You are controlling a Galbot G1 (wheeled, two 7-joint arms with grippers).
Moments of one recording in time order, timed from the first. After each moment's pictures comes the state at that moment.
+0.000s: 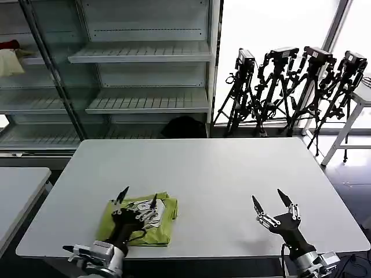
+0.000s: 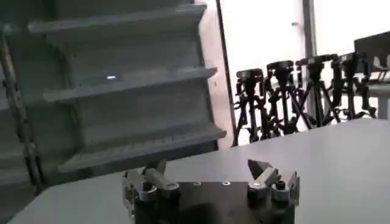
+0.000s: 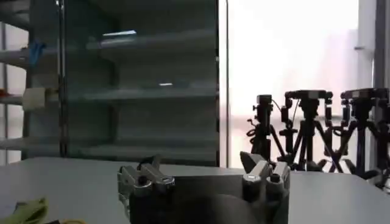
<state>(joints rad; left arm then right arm) 1.51 -1.04 -0.34 -2.30 -0.27 0.34 -0.31 -1.66 0.91 0.56 2.11 0.56 0.18 0.04</state>
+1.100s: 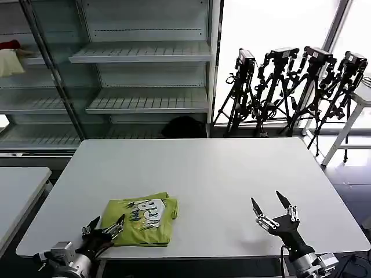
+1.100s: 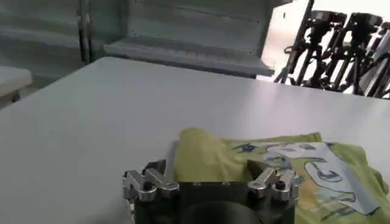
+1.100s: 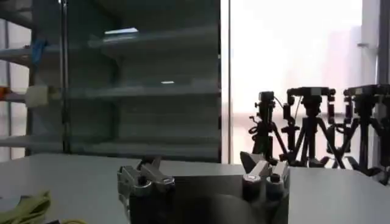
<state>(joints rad) 1.60 -1.13 -0.62 -2.14 -0.68 0.41 -0.18 -1.66 0.91 0.54 2.10 0.55 0.19 0.04</state>
